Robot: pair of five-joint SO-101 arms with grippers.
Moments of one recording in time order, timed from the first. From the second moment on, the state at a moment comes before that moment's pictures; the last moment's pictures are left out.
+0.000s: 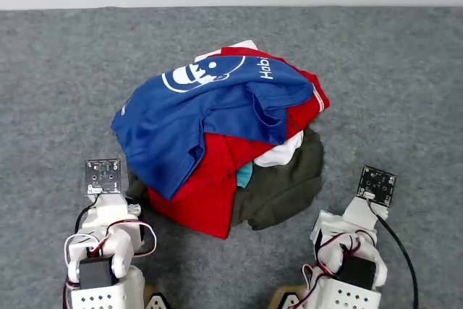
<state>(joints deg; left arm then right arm) -11.3 -103.7 96.7 72.0 5.4 13.7 -103.2 95.6 74.4 -5.4</state>
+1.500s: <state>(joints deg) 17.6 -29.8 18.1 84.7 2.3 13.7 -103.2 95.6 74.4 -5.4</state>
